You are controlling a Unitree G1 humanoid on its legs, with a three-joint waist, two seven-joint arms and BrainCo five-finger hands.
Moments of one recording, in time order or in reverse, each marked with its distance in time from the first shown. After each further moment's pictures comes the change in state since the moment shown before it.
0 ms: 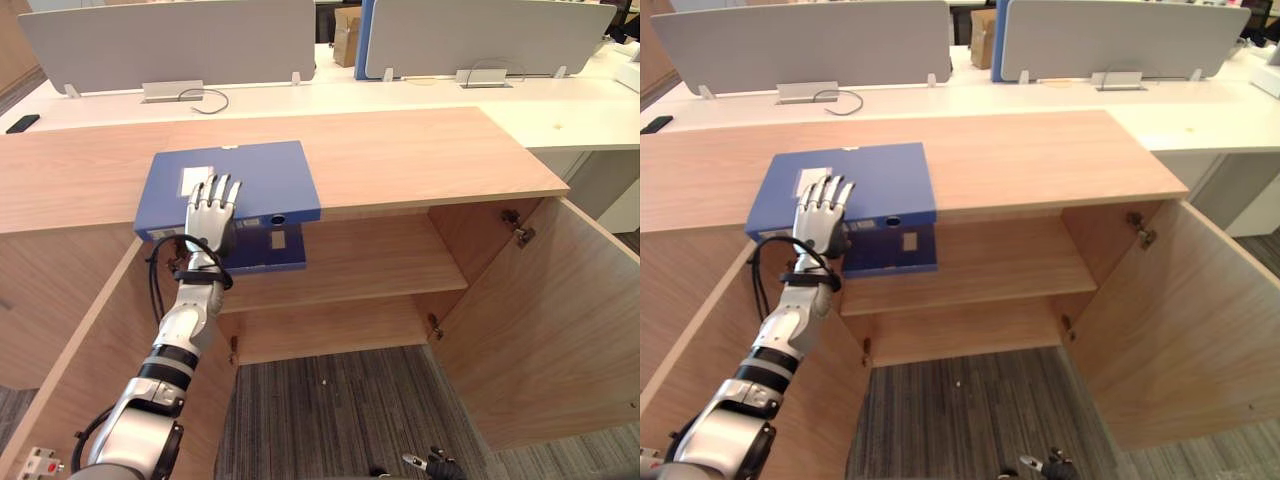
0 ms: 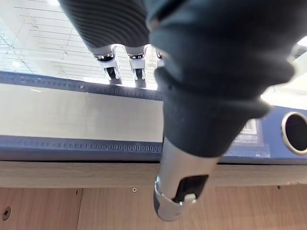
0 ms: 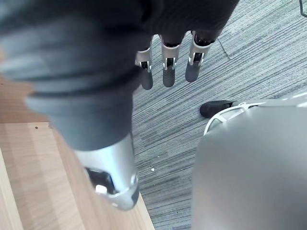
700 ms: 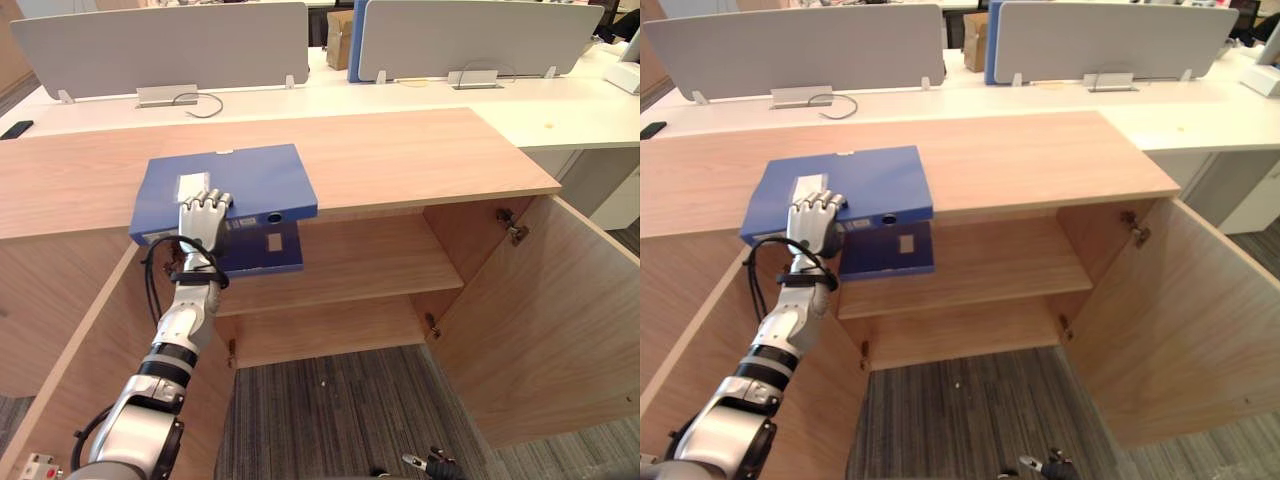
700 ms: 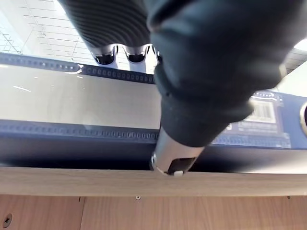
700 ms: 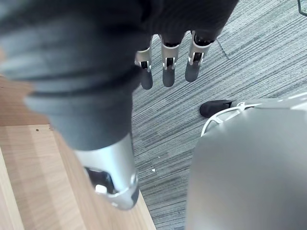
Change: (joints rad) left arm -0.016 -0.001 0.016 0.034 -0.018 0.012 0.054; right arm 0.000 0.000 0.005 0.000 -0.001 0.000 -0.004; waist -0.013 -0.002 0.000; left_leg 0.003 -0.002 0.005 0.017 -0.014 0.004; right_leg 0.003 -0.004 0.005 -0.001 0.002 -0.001
